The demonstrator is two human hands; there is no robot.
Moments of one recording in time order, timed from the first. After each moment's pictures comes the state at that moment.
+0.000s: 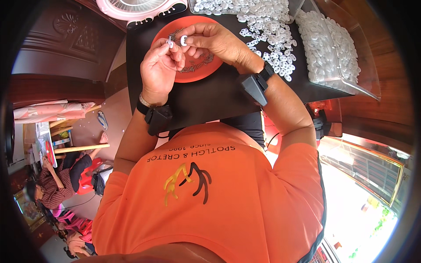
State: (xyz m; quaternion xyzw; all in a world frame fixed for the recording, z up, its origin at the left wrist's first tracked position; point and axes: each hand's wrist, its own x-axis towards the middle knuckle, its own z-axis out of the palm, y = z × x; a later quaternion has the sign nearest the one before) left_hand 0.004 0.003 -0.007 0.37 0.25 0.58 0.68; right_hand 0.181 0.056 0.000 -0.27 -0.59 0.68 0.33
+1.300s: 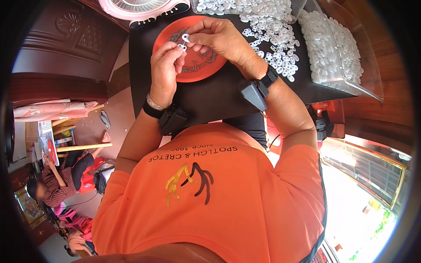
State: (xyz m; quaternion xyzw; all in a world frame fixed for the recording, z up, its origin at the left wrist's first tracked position) left_hand 0.017 -0.004 -0.008 0.44 0.43 0.58 0.54; right_hand 0.181 0.052 0.007 -0.33 -0.61 0.61 0.39
